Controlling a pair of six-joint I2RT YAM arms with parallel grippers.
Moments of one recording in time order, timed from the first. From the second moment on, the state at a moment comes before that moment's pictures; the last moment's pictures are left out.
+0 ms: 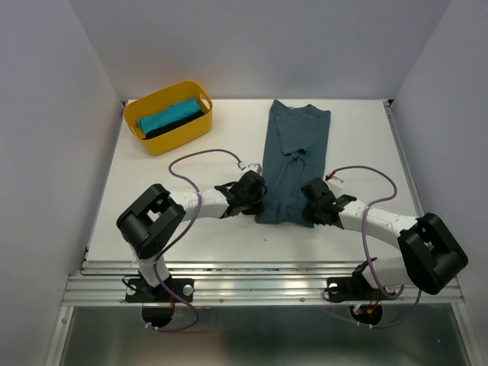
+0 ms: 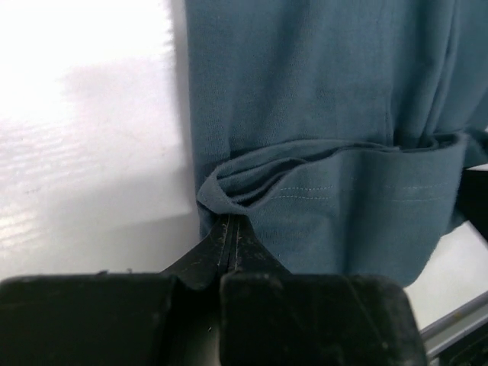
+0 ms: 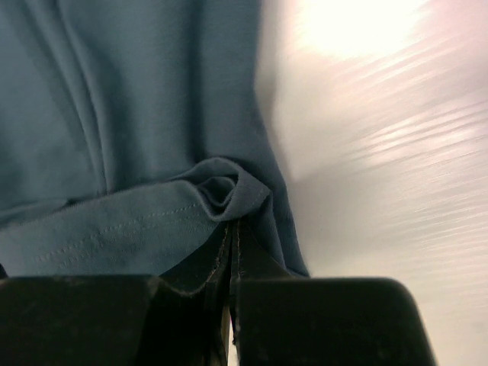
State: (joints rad) left arm -0.86 1.76 0.96 -0.09 -0.08 -0.77; right arm 0.54 1.34 0.61 -0.36 0.30 1.00
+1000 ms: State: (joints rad) left arm -0.88 1.48 0.71 -0.27 -0.21 -0.97; right arm 0.82 1.24 0.57 -0.55 0.31 1.31
